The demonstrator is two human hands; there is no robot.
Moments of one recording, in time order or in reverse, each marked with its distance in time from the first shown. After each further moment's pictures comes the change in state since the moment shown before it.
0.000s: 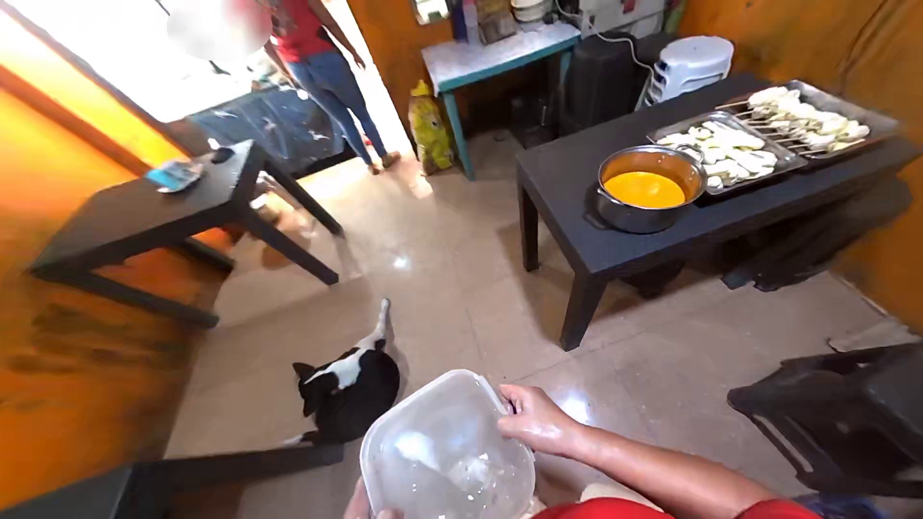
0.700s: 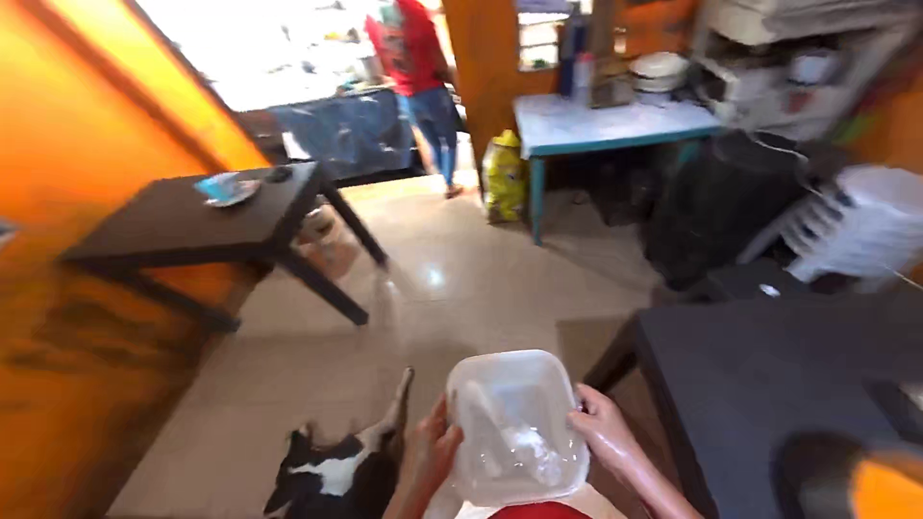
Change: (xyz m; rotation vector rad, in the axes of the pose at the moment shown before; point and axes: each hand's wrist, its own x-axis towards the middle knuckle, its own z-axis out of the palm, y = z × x) left_hand 0.583 0.151 0.172 0.179 -0.191 -0.021; right_hand 0.463 -0.178 -0.273 0.053 0.332 0.001
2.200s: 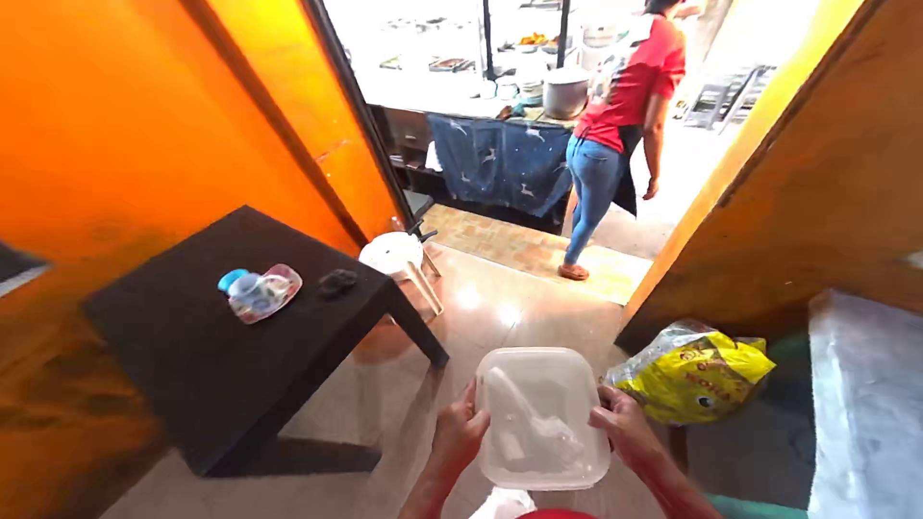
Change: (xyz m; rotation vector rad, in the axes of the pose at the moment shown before) left_hand 1.099 0.129 -0.240 -0.127 0.350 -0.198; right_hand 1.136 -0.483 0.182 -0.137 -0.387 -0.098
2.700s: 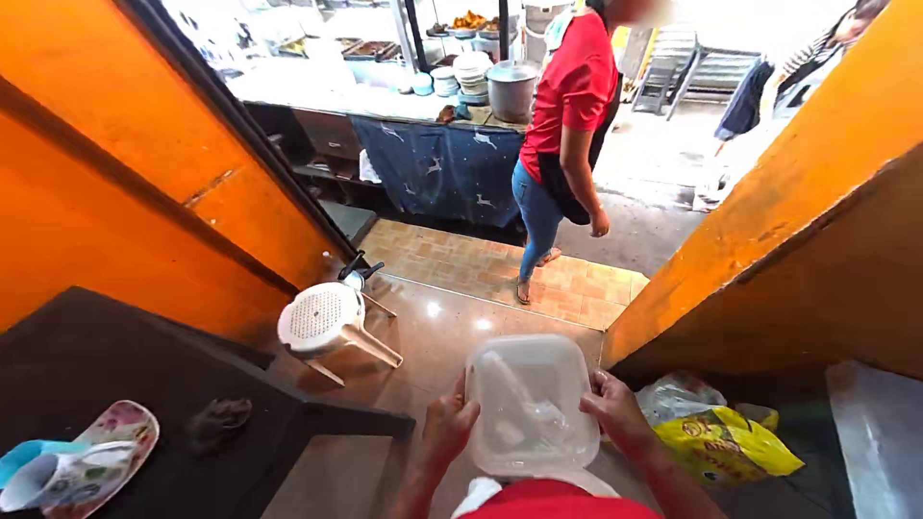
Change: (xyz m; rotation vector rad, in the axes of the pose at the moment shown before) left_hand 0.341 0.083 0.021 -0.044 -0.100 0.077; right_hand 0.295 -0.113 -0.052 -0.055 0.128 0.053
